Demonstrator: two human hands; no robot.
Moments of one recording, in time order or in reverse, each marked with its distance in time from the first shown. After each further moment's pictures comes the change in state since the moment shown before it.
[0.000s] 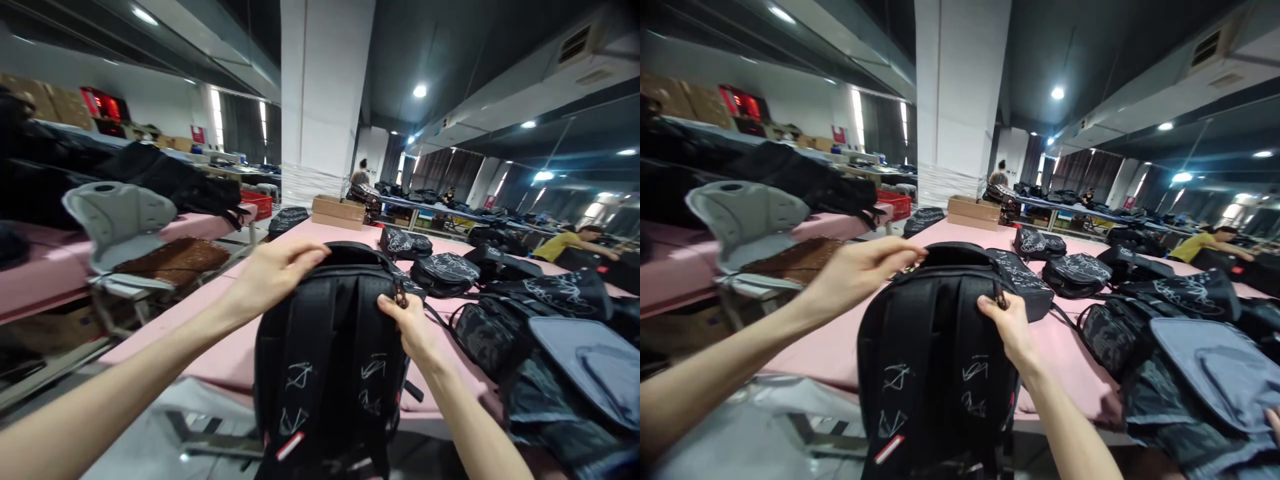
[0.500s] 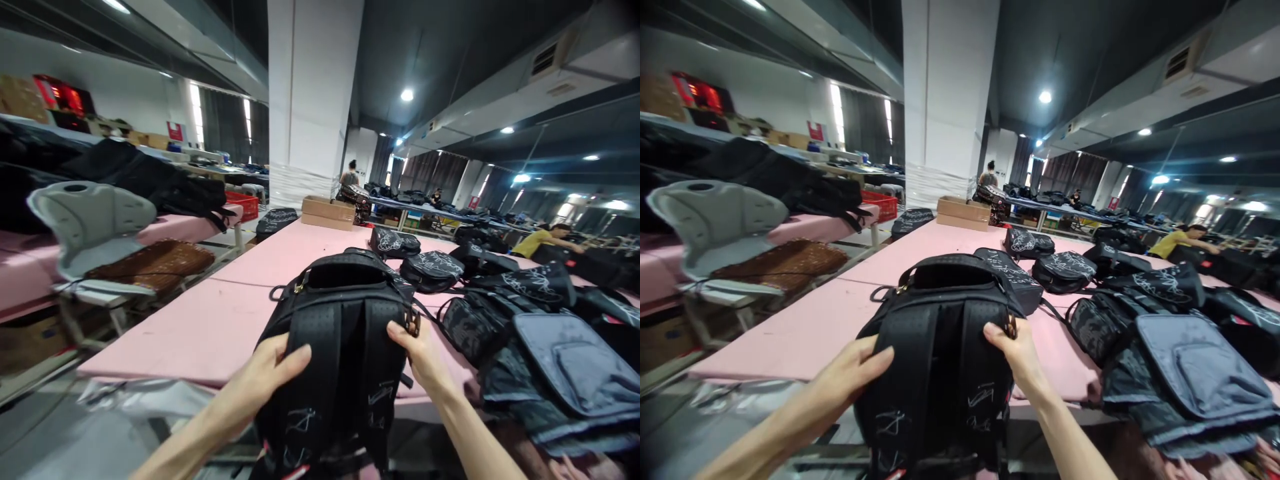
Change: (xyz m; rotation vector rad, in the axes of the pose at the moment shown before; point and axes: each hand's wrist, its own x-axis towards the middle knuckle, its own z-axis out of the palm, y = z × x) left_hand -0.106 -0.007 0.037 -0.784 -0.272 -0.530; right_hand -0.061 0.007 -0.019 -0.061 0.030 0.018
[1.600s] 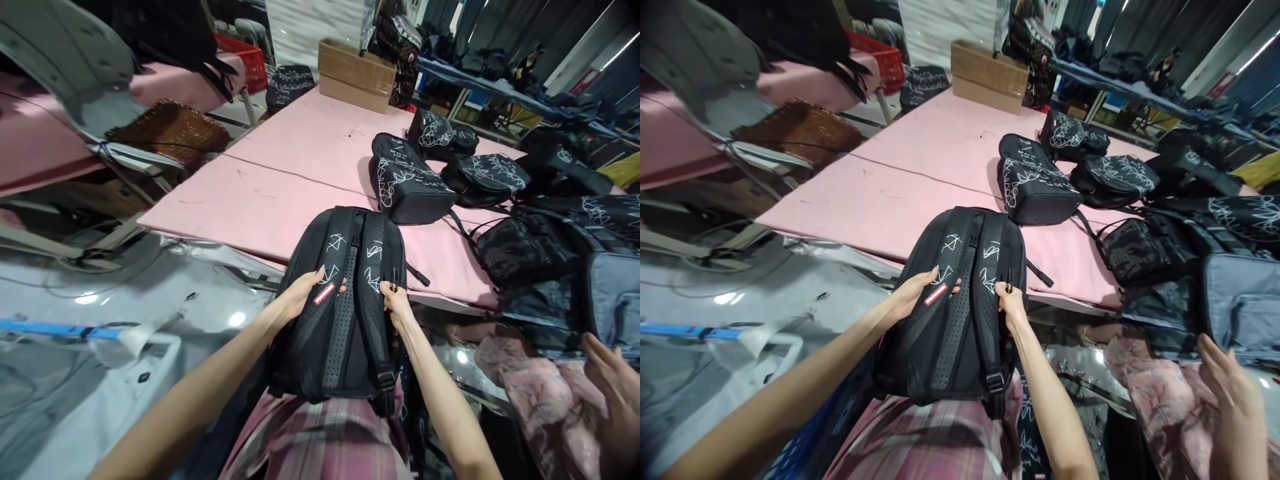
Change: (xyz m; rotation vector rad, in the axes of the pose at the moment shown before) left_hand 0.050 -0.208 -0.019 -0.646 0.053 -0.549; right_hand -0.034 0.233 0.002 0.046 0.150 0.669
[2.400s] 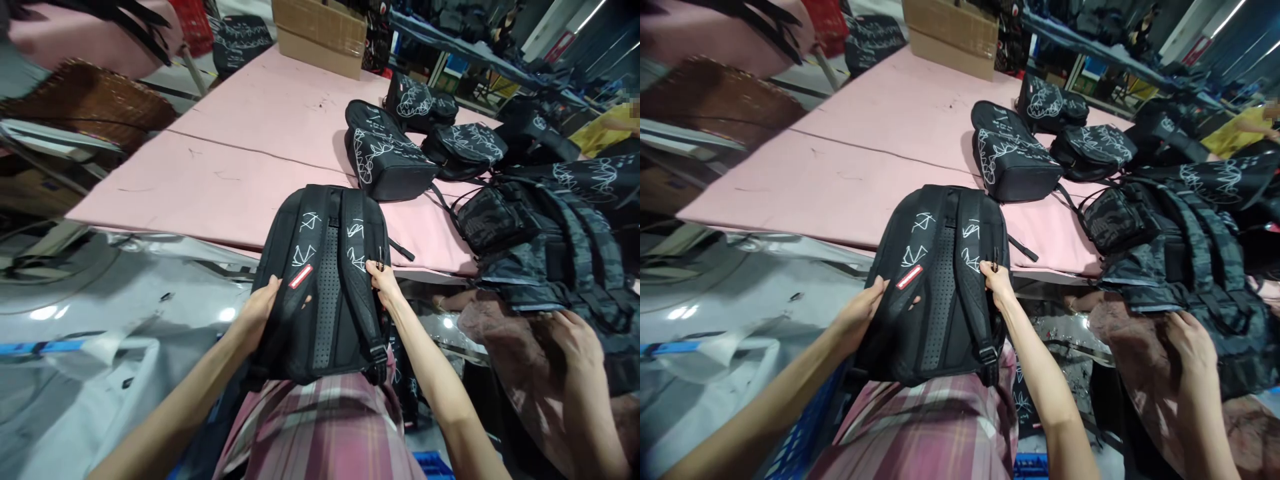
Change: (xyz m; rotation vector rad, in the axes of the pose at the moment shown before) left_hand -0.059 -0.027 -0.002 0.078 0.338 -0.027; right_hand -0.012 -0.002 -0.001 0.099 -0.027 -0.019
